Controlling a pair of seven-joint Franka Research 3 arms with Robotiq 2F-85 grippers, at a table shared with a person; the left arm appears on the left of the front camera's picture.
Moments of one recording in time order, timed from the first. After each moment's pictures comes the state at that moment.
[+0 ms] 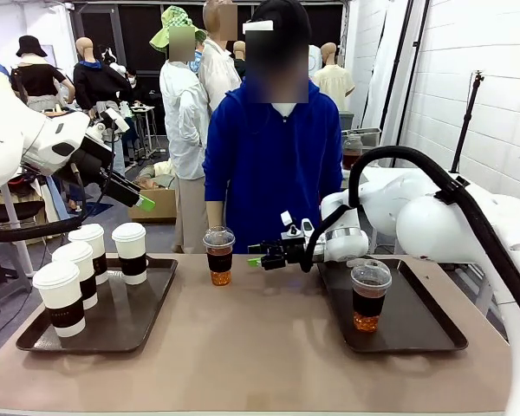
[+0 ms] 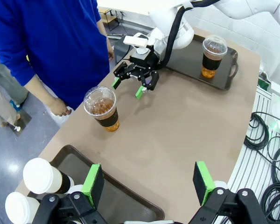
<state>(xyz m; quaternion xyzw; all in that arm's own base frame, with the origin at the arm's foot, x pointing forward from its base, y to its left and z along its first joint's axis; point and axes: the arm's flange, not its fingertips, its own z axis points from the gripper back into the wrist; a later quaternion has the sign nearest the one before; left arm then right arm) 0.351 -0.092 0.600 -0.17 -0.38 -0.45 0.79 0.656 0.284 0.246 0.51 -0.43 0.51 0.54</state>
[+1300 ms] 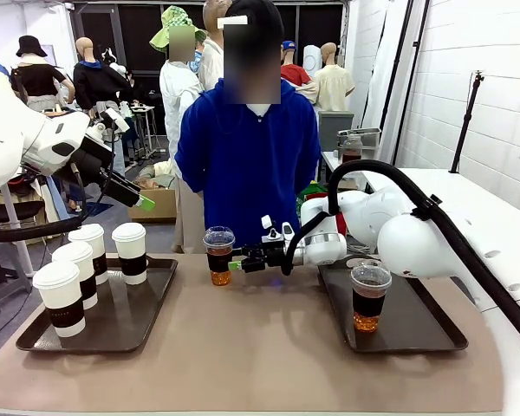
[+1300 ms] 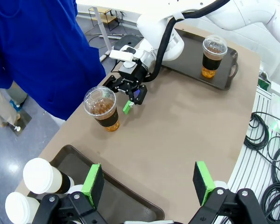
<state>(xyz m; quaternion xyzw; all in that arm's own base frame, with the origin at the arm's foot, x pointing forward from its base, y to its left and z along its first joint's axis) 0.351 -0.092 0.600 -0.17 -0.38 -0.45 0.79 0.668 0.340 0.228 0.52 -0.42 0.51 0.54</state>
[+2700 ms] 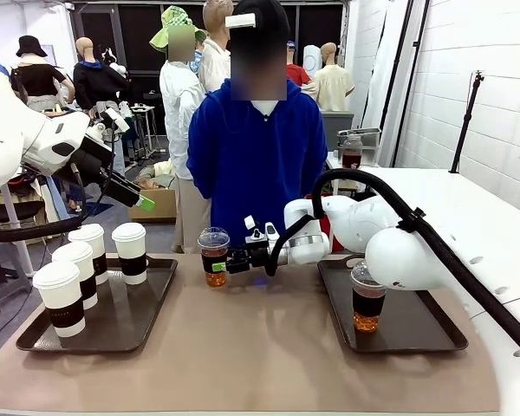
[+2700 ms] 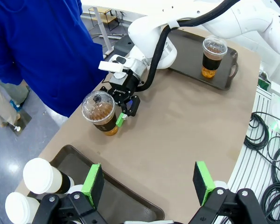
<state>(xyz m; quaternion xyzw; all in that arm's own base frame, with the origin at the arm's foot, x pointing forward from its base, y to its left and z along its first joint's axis) 0.351 -0.092 0.600 -0.17 -0.38 -0.45 0.79 0.669 0.388 0.227 0.54 -0.40 0.52 0.52</state>
